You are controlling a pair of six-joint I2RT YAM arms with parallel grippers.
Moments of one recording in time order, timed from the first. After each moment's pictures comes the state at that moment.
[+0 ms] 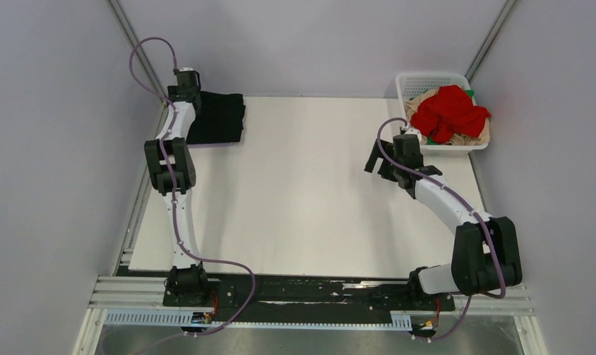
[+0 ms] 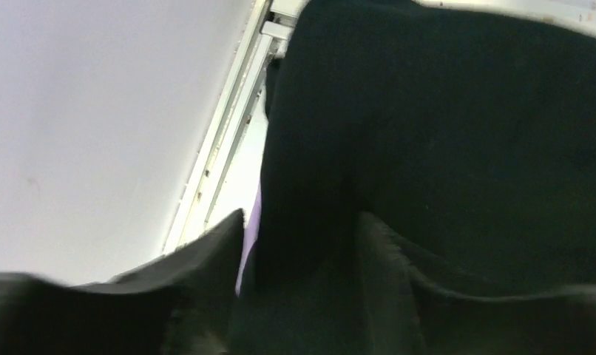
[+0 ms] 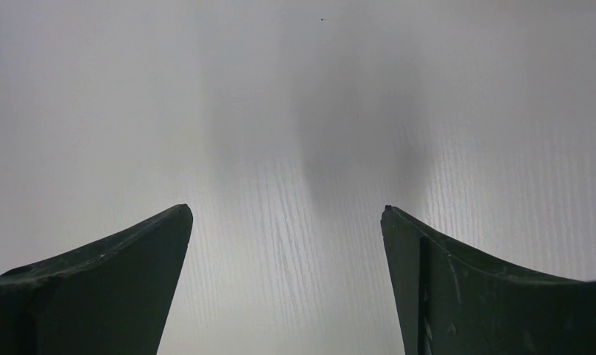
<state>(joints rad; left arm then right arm) 0.11 2.46 2.21 -0.43 -0.43 0.07 0.20 1.38 0.86 -0.21 0.10 0.47</state>
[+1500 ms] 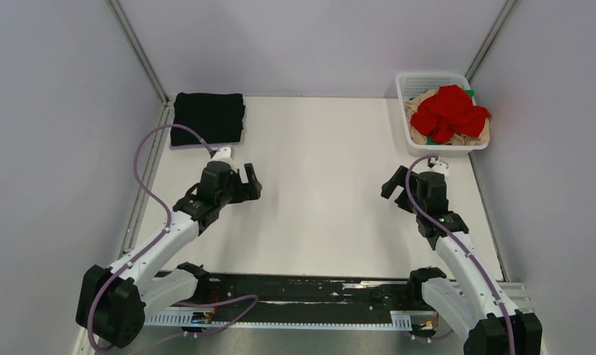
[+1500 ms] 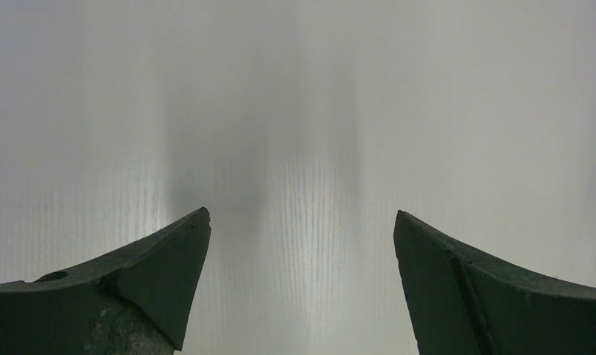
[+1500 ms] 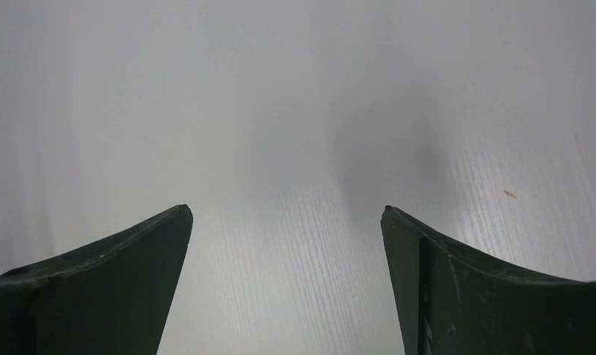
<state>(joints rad) -0.42 1.04 0.62 -0.22 -0.10 -0.47 0.14 0.84 0.52 -0.29 0.10 0.56</state>
